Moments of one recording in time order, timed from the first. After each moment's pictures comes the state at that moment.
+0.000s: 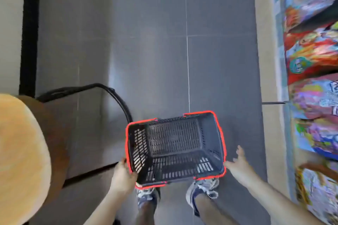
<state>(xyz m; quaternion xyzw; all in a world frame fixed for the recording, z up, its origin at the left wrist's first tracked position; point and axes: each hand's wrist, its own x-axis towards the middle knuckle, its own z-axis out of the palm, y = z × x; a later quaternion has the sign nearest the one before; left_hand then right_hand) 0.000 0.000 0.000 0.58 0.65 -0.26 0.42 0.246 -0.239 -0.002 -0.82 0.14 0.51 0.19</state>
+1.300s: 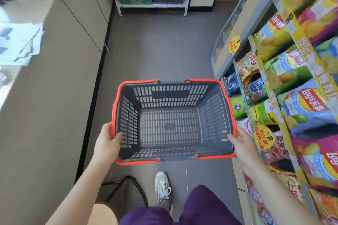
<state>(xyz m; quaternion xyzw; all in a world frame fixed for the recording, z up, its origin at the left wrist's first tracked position) 0.275 0.351 0.509 0.67 0.57 0.10 0.48 0.518 0.068 0.506 -0.80 0.05 0.31 0.52</state>
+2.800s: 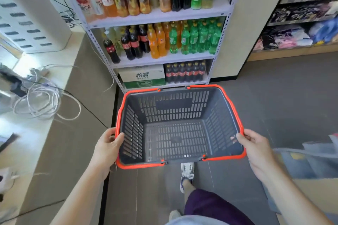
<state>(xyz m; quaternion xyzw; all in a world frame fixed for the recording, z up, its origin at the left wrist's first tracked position) 0.908 1.118 0.569 0.63 0.52 0.11 0.57 1.145 0.810 0.547 -0.78 0.03 0.24 0.58</state>
